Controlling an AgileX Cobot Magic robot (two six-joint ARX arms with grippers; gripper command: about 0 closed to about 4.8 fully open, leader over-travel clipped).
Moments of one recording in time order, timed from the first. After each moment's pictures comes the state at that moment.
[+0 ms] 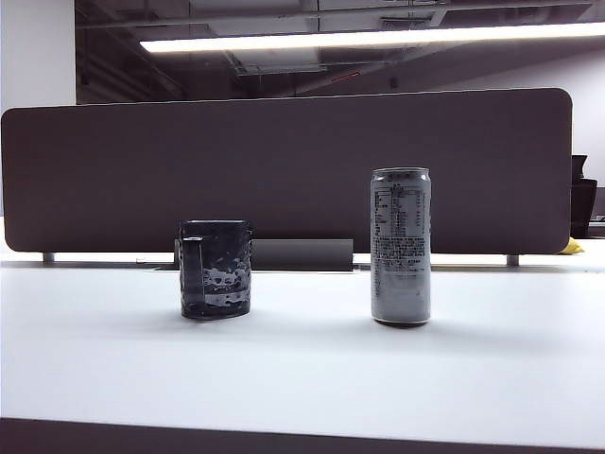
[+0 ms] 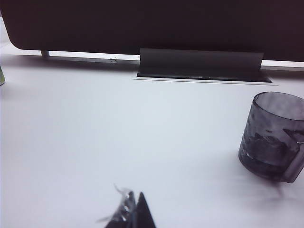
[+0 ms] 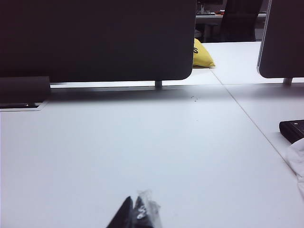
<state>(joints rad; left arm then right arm) -0.03 0.00 0.01 -0.05 0.04 0.00 -0.03 0.00 0.01 0.01 0.07 0.03</state>
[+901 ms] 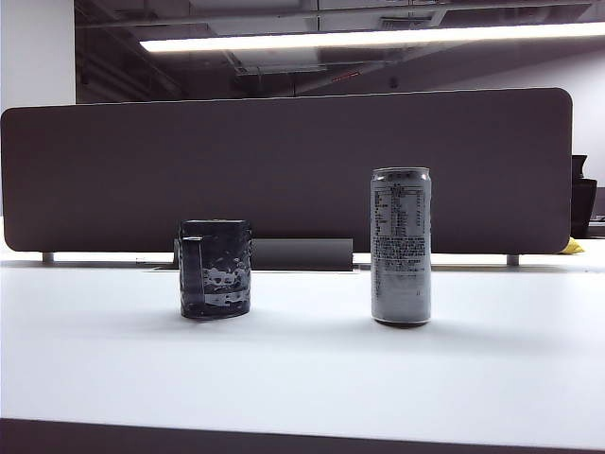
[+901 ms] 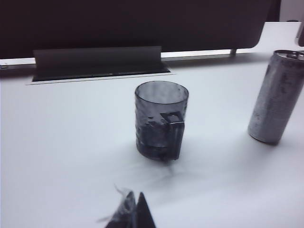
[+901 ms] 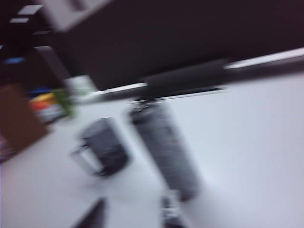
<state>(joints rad) -0.37 0.00 0.01 -0.05 0.05 0.00 0.02 0.00 0.01 0.08 -0.56 0.43</state>
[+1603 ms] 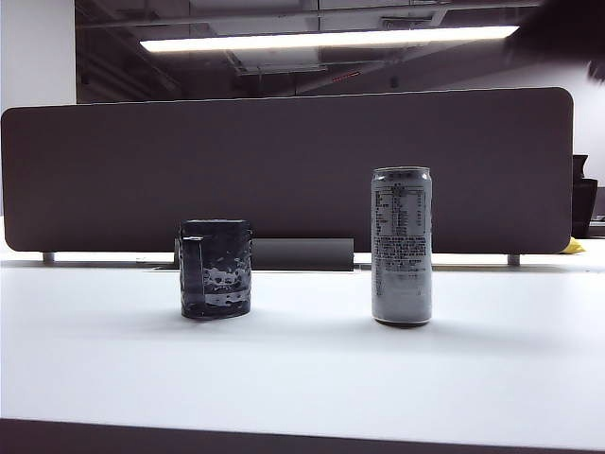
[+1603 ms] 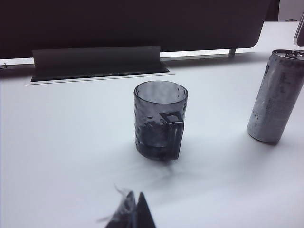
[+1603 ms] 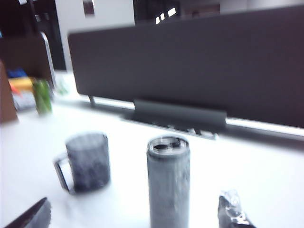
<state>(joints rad) -0.38 0.00 0.01 -0.05 0.04 0.00 0.80 0.33 0.02 0.46 0.31 -0.02</state>
